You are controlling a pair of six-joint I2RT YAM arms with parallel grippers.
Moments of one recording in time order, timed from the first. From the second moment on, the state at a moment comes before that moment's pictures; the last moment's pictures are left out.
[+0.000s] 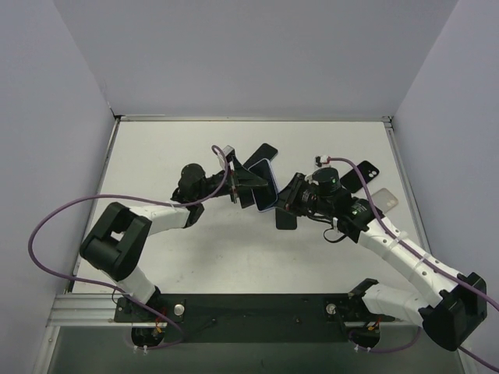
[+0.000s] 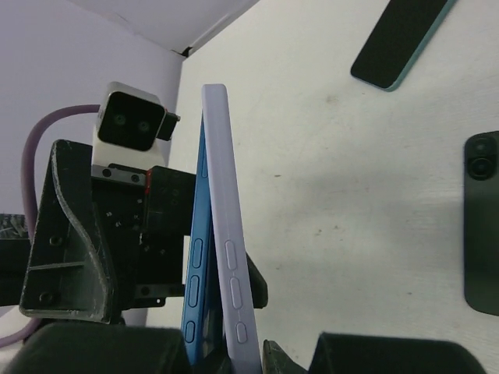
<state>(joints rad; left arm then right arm) -0.53 1.64 0.77 1.00 0.83 -1.69 0.62 1.08 0.84 -0.27 -0.19 0.96</state>
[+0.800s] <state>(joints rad) -0.37 1.36 0.77 0.01 0.71 -1.08 0.92 1.52 1.15 -0.68 0.36 0.64</state>
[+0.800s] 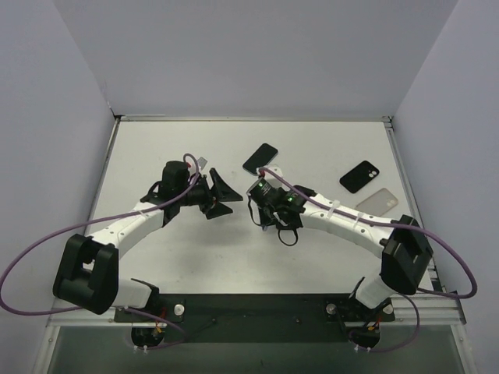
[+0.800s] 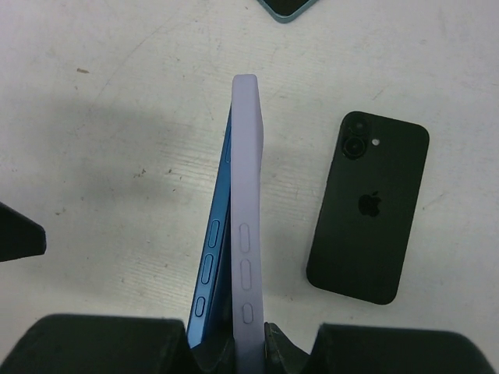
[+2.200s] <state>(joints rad) -0.34 1.41 0.74 -0.10 0.65 -0.97 1.00 1.77 1.11 -0.45 0.30 0.62</state>
